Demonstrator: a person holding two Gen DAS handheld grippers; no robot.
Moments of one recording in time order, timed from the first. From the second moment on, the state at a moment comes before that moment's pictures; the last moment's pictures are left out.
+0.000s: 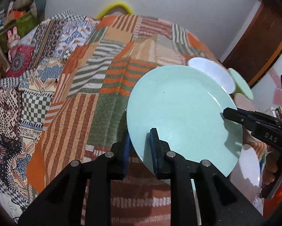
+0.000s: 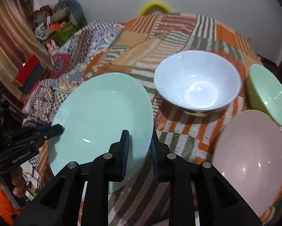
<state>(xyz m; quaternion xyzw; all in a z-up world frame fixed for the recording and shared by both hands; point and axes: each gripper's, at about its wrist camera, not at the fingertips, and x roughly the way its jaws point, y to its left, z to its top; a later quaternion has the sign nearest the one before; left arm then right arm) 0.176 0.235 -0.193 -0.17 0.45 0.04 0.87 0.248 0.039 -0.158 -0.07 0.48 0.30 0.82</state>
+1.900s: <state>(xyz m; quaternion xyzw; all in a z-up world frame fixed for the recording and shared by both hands) 0.100 0.029 -0.157 -0.08 0.48 -0.06 0.87 0.125 -0.164 -0.146 0.06 0.46 0.25 0.85</state>
